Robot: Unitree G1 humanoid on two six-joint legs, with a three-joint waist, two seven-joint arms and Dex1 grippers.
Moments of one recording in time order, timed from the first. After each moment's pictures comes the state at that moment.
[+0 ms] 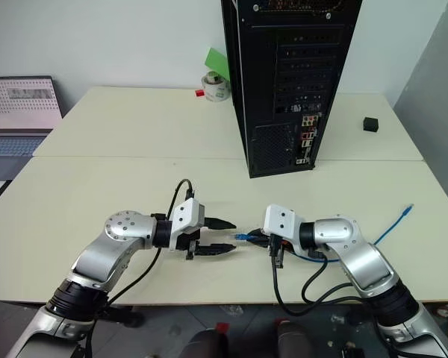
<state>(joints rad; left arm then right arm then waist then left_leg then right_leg) -0.41 0.60 -0.24 -0.07 -0.26 0.28 -1.17 -0.41 -0.57 0.34 -0.30 0.14 0.43 1.00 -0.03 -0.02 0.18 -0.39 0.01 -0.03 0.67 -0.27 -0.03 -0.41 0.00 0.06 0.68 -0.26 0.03</state>
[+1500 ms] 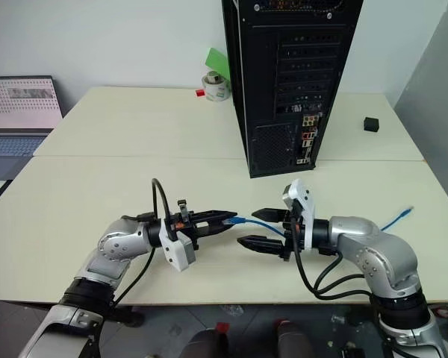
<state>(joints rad) -0.44 0.54 -0.14 0.33 0.22 -1.09 -0.74 -0.40 -0.45 0.05 -0.43 0.69 0.98 0.81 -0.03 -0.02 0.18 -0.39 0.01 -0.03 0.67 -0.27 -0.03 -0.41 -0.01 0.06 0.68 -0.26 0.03</state>
